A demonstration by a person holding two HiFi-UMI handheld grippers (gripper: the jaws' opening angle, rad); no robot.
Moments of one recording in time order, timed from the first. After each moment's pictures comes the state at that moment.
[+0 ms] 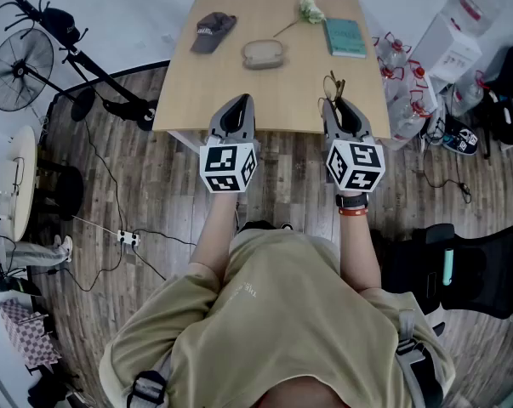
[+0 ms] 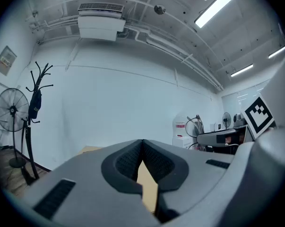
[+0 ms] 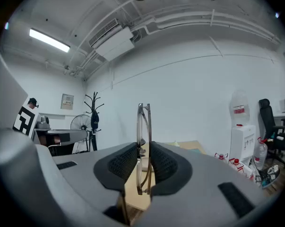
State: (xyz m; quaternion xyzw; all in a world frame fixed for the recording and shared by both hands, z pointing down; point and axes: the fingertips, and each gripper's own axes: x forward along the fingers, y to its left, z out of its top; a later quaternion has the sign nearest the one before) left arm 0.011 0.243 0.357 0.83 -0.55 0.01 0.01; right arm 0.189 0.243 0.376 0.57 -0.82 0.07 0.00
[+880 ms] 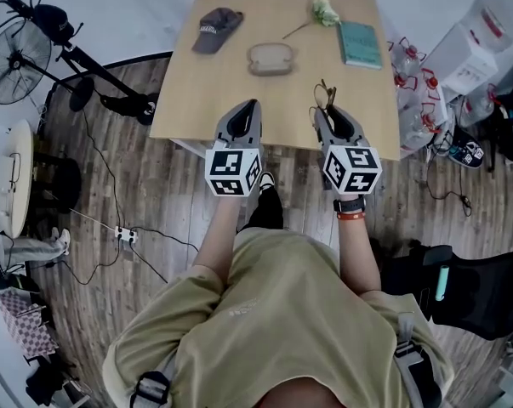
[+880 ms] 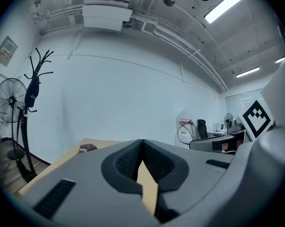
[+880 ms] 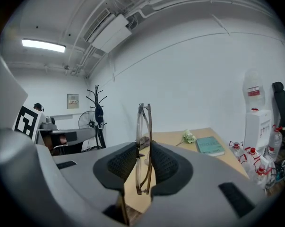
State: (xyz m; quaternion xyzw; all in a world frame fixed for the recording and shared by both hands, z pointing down) left arm 0.006 0.134 0.403 0.83 -0.55 0.02 0.05; right arm 0.154 0.129 0.431 0.52 -0.84 0.13 0.03
